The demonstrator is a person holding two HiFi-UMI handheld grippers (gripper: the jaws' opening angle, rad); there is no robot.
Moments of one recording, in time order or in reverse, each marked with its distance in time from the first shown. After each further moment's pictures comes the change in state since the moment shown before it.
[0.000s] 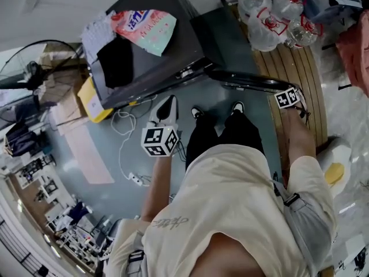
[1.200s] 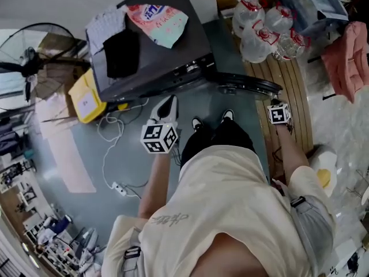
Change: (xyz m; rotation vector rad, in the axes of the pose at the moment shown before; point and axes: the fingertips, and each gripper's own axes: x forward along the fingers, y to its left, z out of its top) left arm -0.041 0.011 -0.024 -0.108 -0.112 -0.054; right arm -0.110 0.069 0.003 0.241 -0.164 0.160
